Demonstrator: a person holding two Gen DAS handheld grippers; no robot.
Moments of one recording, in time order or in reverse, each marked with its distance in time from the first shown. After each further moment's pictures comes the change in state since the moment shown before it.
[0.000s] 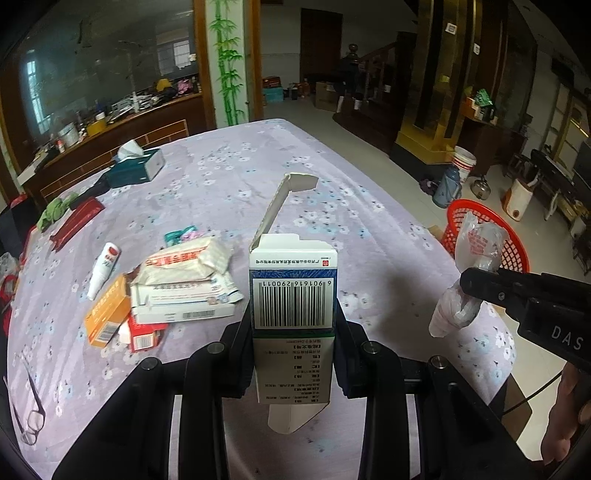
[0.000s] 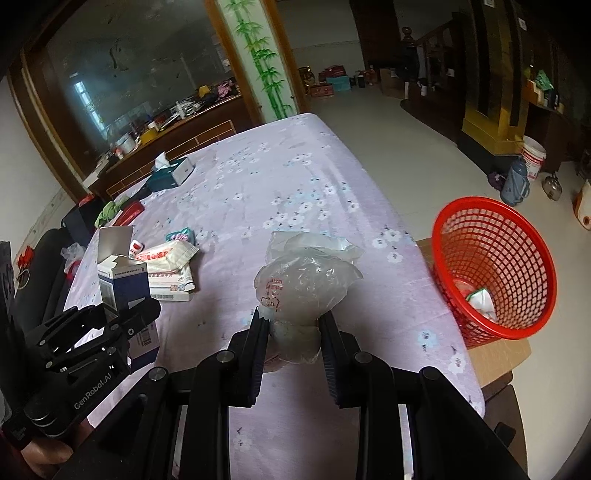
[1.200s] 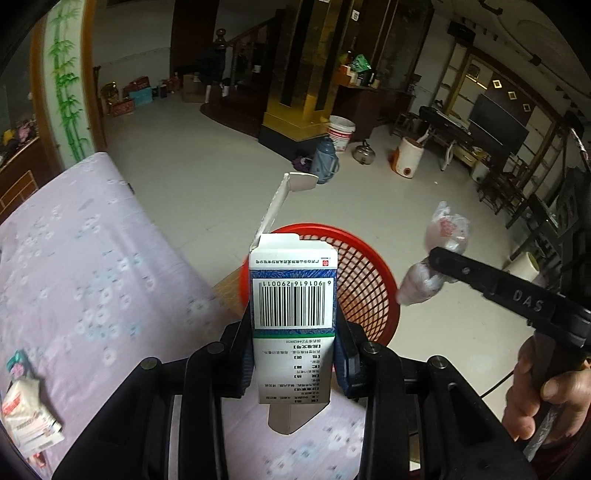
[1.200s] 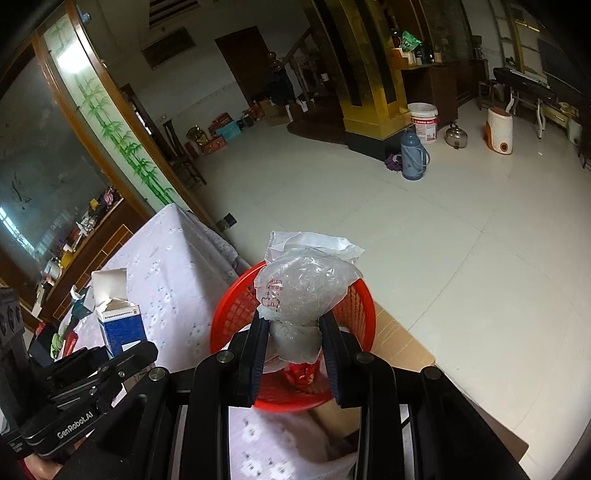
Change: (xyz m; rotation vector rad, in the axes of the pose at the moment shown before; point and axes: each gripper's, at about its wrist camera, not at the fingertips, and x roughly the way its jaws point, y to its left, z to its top) left arm 0.074 -0.218 0.108 0.245 0.080 -0.425; right arm -0.079 -0.223 0.040 0.388 -0.164 -0.202
